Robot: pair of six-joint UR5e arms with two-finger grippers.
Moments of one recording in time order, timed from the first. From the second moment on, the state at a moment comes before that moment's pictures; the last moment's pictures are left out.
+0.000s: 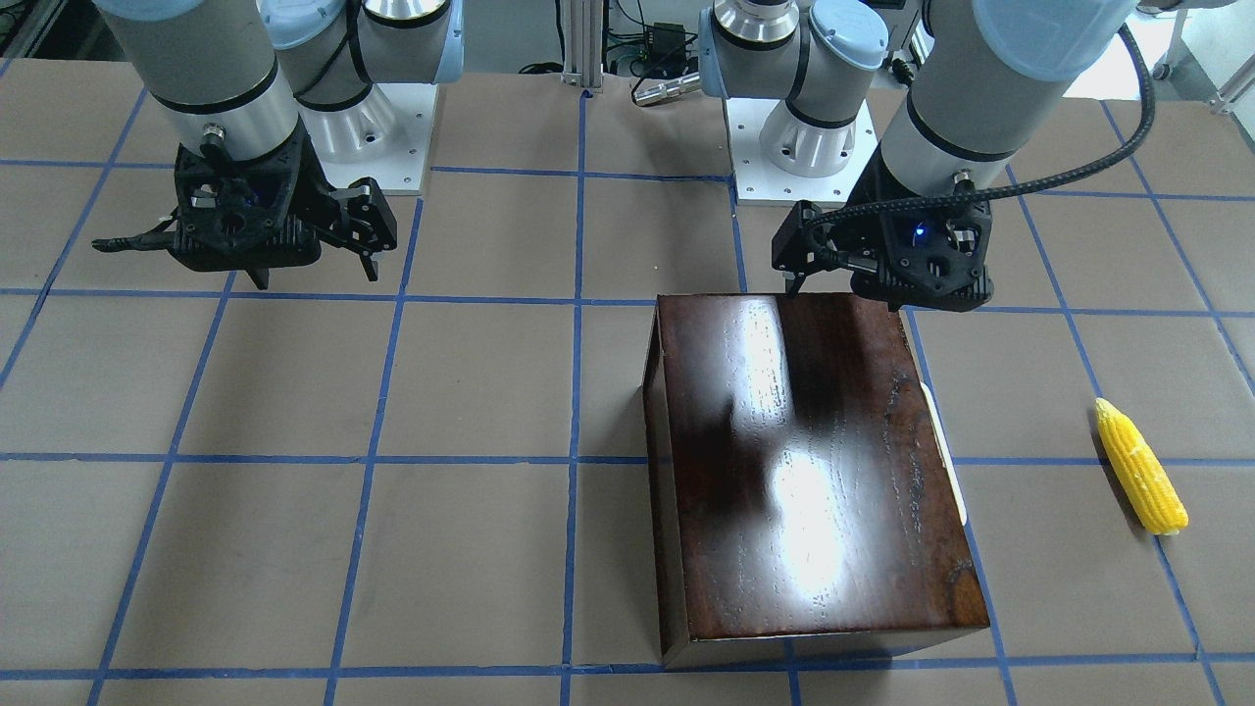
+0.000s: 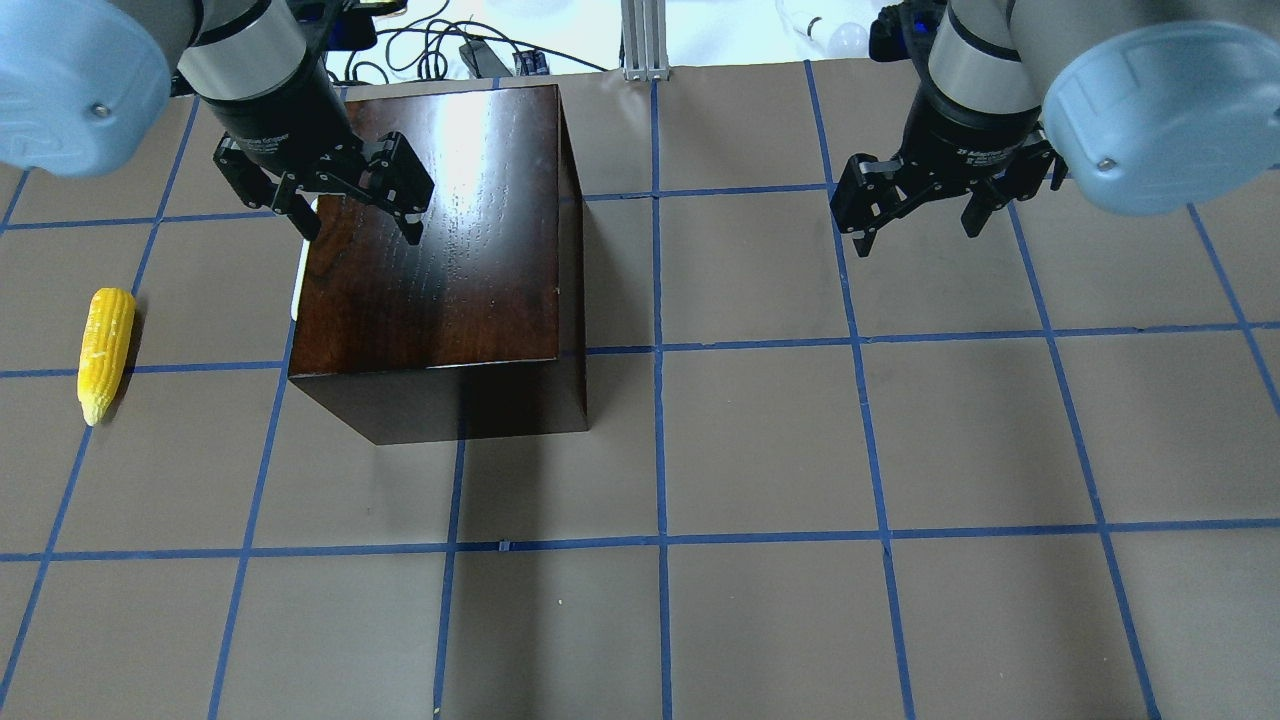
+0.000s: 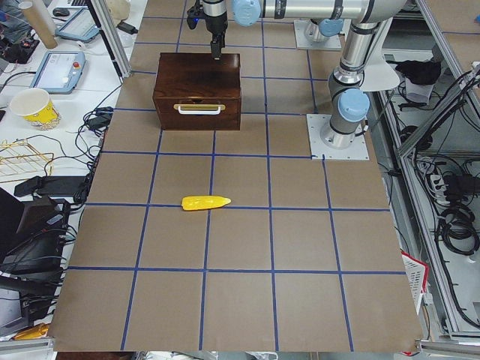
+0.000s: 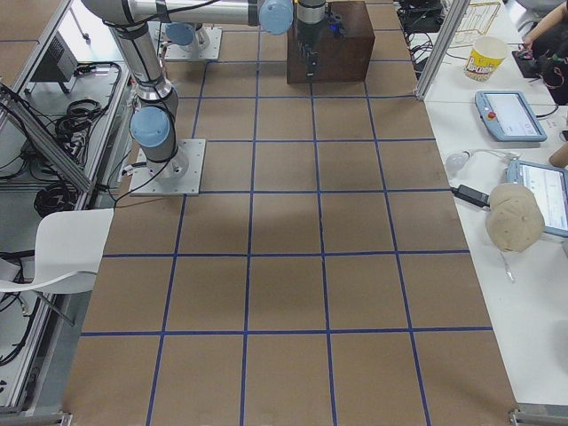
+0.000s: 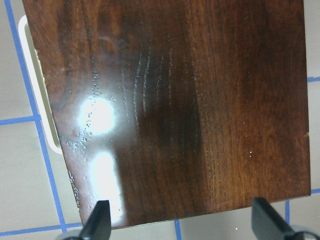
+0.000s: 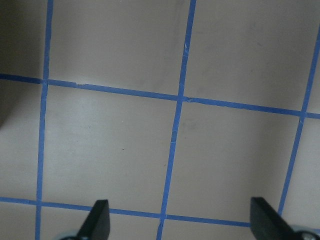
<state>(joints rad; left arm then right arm) -1.57 -1.67 -1.49 -1.61 1.55 0.12 1.62 -1.53 1.60 -1.63 -1.60 -0.09</state>
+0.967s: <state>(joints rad) -1.33 -1.69 -1.47 -1.61 1.54 0.15 1.62 -1.53 1.60 -1.63 -1.60 -0.09</state>
